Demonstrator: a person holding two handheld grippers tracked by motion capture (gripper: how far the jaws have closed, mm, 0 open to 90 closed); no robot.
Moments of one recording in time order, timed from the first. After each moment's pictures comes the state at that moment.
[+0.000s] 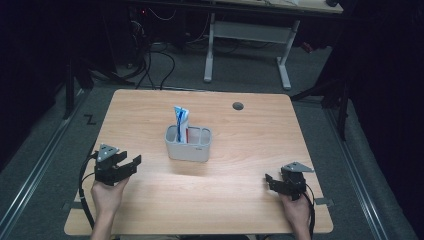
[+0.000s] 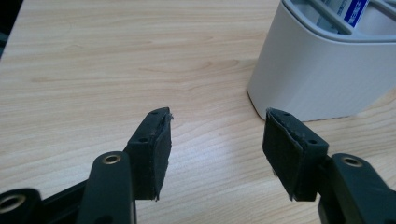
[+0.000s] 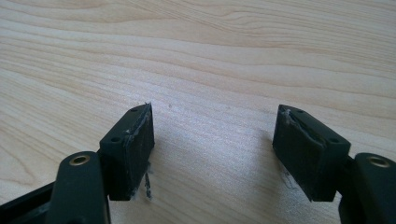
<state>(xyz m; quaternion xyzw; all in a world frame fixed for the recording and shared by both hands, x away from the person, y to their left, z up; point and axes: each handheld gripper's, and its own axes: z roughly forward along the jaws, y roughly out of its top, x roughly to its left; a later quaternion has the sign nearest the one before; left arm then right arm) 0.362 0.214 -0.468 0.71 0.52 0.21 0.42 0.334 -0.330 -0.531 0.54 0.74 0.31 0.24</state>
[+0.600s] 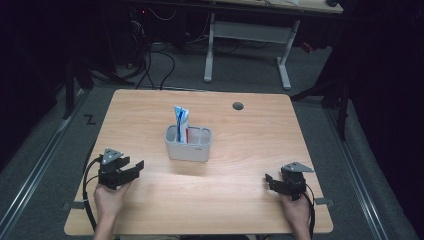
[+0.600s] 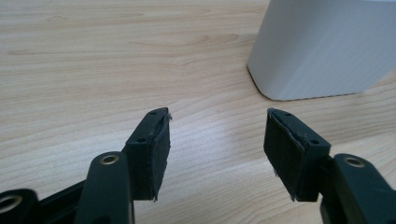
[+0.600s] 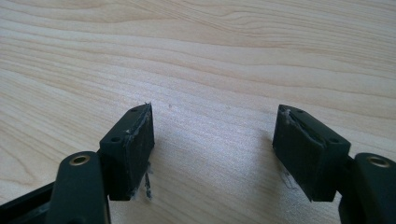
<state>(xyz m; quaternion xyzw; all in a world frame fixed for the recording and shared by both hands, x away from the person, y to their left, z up) 0.360 0.210 -0.485 0.73 0.52 0.19 0.40 0.334 -0.330 -0.531 0.54 0.74 0.31 0.24</state>
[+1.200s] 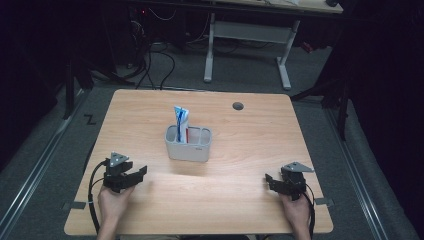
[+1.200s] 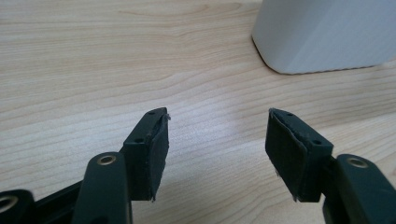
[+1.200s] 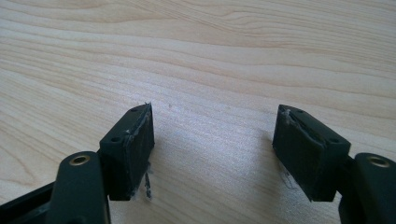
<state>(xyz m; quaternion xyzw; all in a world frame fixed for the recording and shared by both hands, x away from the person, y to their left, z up) 0.361 0.203 -0.504 0.74 0.53 0.18 0.38 0.334 -0.330 -0.531 0.54 0.74 0.31 0.24</state>
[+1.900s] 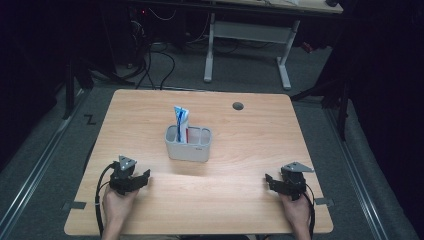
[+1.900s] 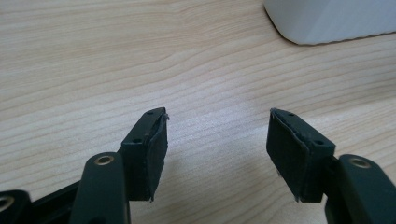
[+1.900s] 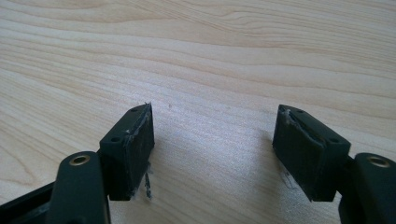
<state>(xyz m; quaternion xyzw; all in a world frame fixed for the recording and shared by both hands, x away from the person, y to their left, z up) 0.361 0.189 -0.522 0.76 0.51 0.22 0.34 0.334 -0.330 -0.531 0.54 0.74 0.31 0.24</state>
